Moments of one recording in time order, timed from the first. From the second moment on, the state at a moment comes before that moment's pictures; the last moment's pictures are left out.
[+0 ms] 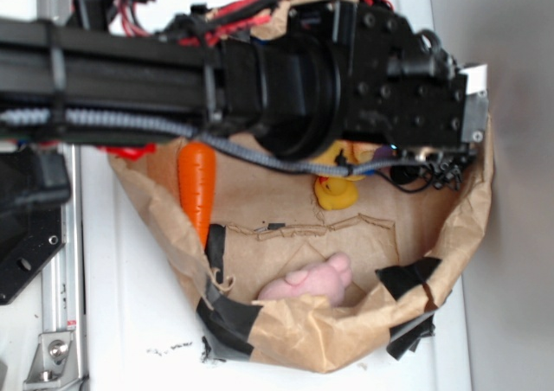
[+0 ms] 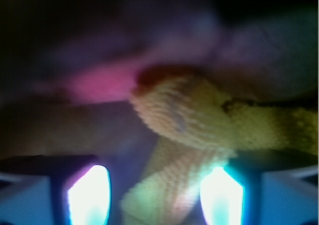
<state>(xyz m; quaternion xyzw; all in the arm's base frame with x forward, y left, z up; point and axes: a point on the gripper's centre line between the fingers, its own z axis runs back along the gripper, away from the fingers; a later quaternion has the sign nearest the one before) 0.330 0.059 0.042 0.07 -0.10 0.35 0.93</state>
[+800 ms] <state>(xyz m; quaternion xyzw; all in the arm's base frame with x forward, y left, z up) 0.264 0.039 0.121 -0.04 -0.09 0.19 0.98</state>
